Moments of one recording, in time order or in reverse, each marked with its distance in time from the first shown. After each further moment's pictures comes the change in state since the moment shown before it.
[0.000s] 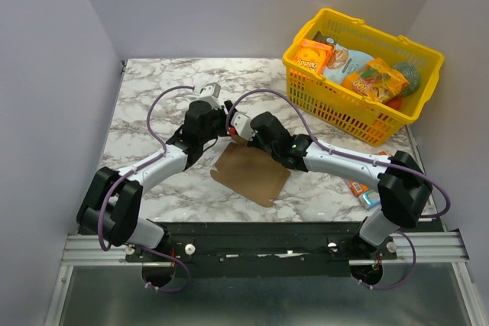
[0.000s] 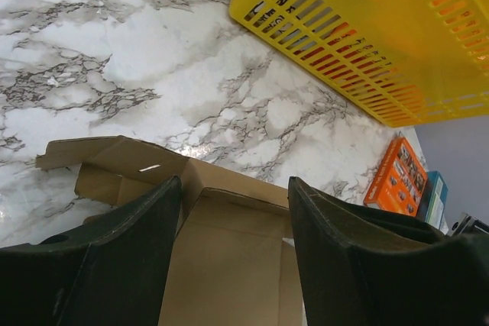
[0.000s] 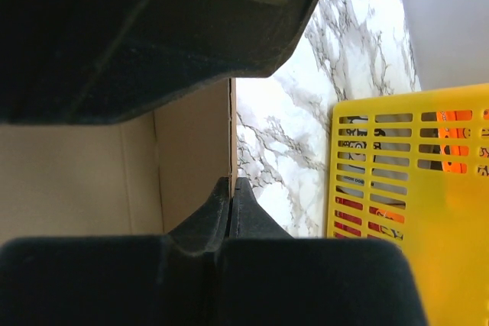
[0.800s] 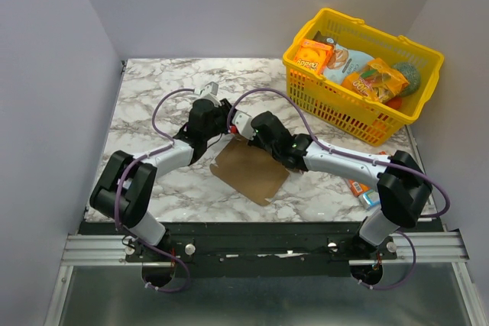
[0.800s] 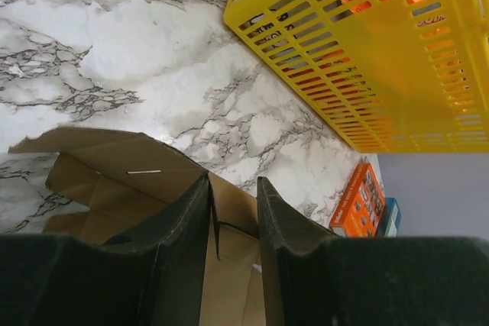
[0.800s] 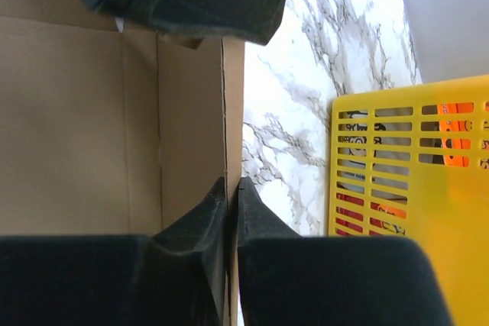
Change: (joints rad) left arm 0.018 0.137 0.026 0.117 0.029 -0.183; right arm 0.000 0.003 -0.001 0.002 0.007 0.016
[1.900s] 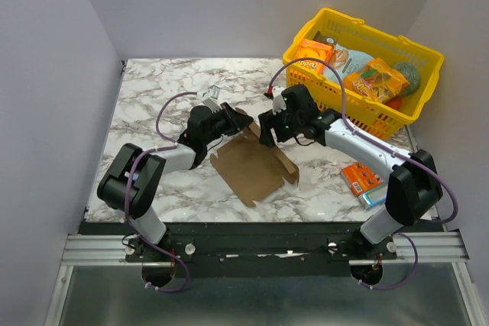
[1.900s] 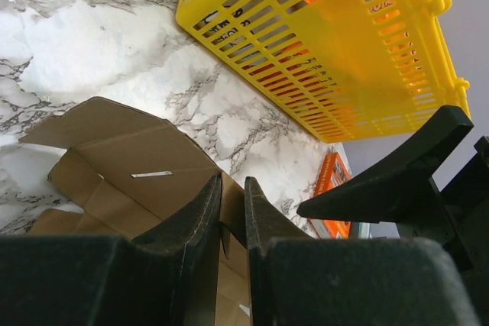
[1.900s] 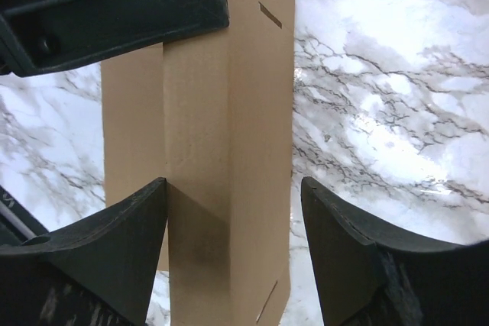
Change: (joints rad) left arm 0.018 0.087 -0.082 0.302 0.114 -0.045; right arm -0.273 -0.036 0.106 -0.244 -0.592 0.624
